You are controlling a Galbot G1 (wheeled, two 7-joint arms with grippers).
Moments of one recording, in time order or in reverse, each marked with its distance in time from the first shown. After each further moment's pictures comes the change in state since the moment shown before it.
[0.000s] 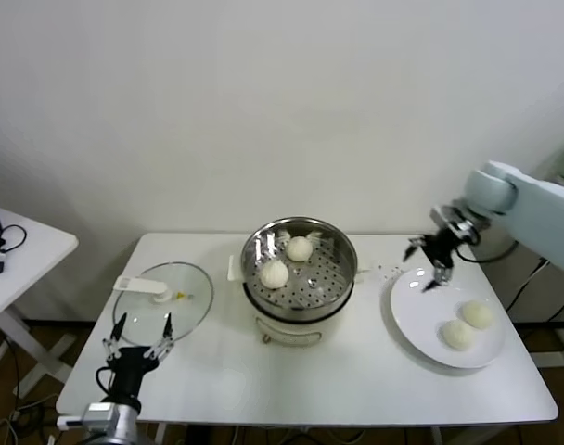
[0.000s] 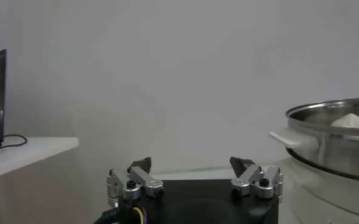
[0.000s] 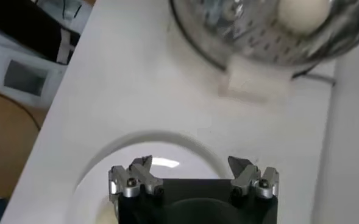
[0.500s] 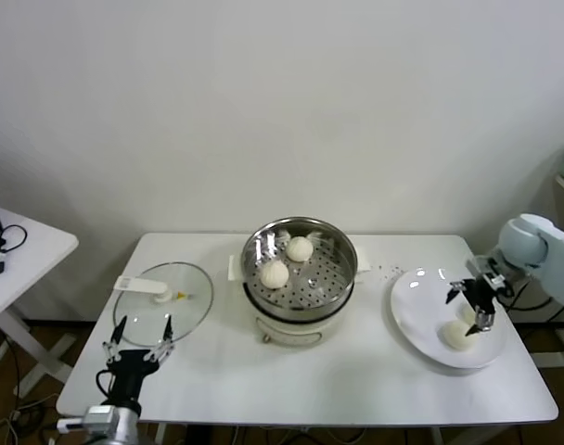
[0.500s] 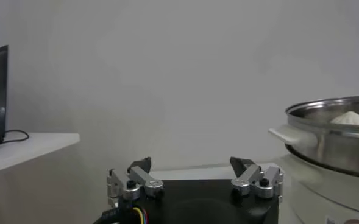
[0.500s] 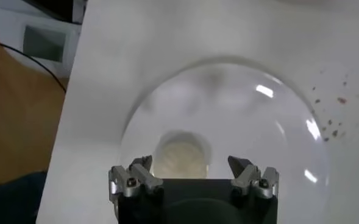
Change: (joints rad) left arm 0.011 -0.003 0.000 0.000 -0.005 -0.001 -0.004; right arm -0.293 -0.066 0.230 -0.035 -0.229 0.012 0.033
